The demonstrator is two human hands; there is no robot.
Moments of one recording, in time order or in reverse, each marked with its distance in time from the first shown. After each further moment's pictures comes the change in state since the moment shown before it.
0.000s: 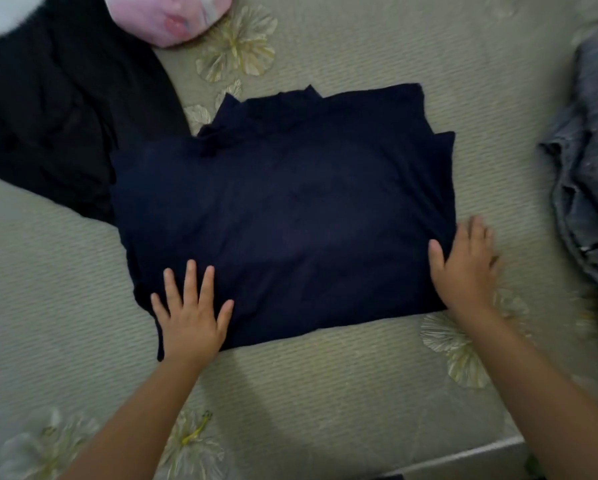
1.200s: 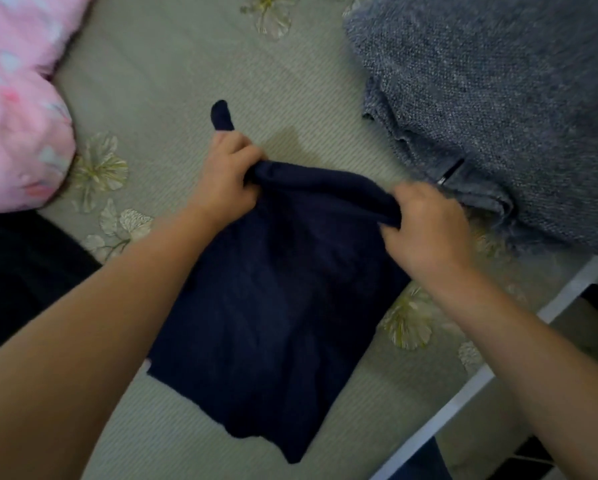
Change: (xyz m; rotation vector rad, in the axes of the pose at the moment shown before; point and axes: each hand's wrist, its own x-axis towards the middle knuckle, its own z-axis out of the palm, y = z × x) left_hand 0.111 0.279 -0.145 -0.061 0.293 1.213; right_hand -0.025 0.044 -0.112 0.206 0.281 -0.040
